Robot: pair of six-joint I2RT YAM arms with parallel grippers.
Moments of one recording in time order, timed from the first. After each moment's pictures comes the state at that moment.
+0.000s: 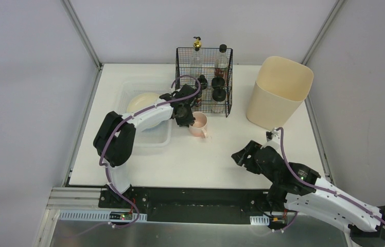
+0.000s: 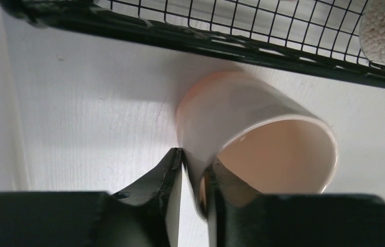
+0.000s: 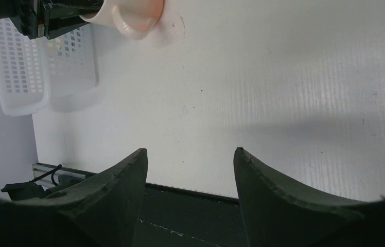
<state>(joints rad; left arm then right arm) -0.66 1.84 1.36 -0.62 -0.12 -0.89 1.06 0.47 0.56 -0.81 0.45 1.20</state>
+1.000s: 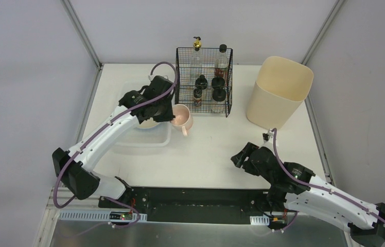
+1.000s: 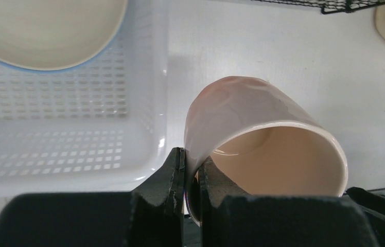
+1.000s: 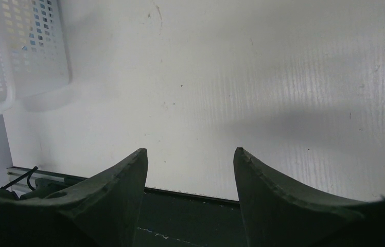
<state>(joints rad) -0.66 1.40 1.41 -0.94 -0.18 -0.69 1.06 0.52 0.52 -0.80 0.45 1.20</state>
